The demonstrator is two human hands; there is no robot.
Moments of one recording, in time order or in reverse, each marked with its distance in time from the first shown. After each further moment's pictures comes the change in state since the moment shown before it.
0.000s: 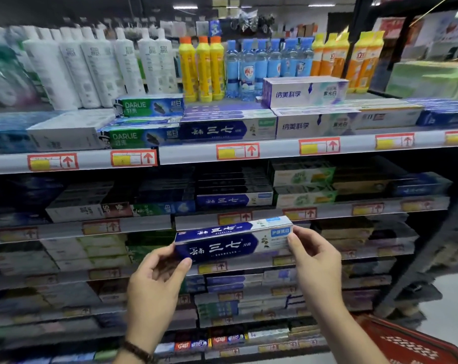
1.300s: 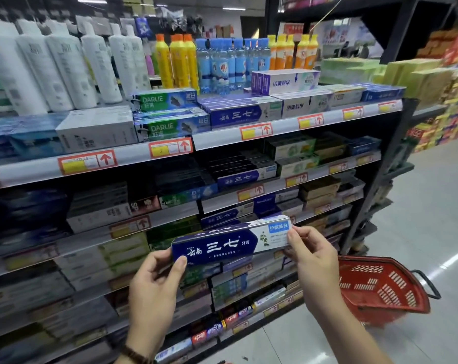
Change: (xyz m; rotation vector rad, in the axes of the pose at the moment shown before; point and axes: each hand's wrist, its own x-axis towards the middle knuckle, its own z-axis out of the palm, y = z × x) left_hand 0.049 -0.028 -0.188 -0.143 -0.321 -0.051; right_hand -0.194 -0.029 0.139 0.013 0.256 0.000
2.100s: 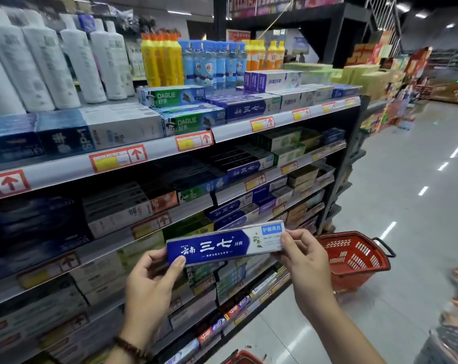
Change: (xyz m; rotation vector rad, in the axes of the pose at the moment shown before) left_hand 0.063 -0.025 -0.132 -0.076 -0.253 -0.076; right_hand -0.111 0.008 0.116 0.043 0.194 0.028
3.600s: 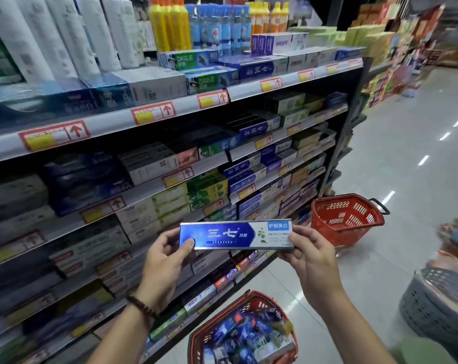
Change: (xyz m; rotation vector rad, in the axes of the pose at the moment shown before) left_hand -0.064 -0.035 -0.092 -0.150 -0.157 -0.196; right_hand -0.154 0.013 -0.013 0.196 0.011 0.215
